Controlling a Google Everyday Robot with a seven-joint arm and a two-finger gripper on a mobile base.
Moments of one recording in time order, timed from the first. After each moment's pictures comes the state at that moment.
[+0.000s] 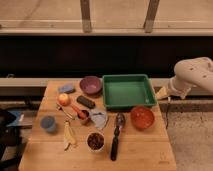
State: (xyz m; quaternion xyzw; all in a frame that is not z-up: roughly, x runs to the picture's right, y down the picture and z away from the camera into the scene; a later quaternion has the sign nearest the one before) arm 0.361 0.047 0.753 -0.14 0.18 0.69 0.68
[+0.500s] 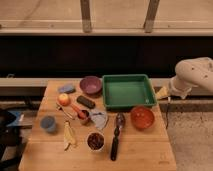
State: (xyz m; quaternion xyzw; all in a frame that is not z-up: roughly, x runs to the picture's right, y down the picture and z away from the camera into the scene) arm 0.363 0.046 0.753 -0.14 0.17 0.71 0.67
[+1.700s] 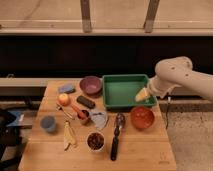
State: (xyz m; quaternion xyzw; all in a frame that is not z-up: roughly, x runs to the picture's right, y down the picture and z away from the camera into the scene) arm 0.231 0.051 0.753 -0.21 0.13 0.64 0.73
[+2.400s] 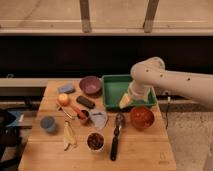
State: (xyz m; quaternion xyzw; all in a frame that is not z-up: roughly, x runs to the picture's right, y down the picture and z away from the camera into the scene) arm 0.158 0.072 0.748 -0.24 0.14 0.58 0.76
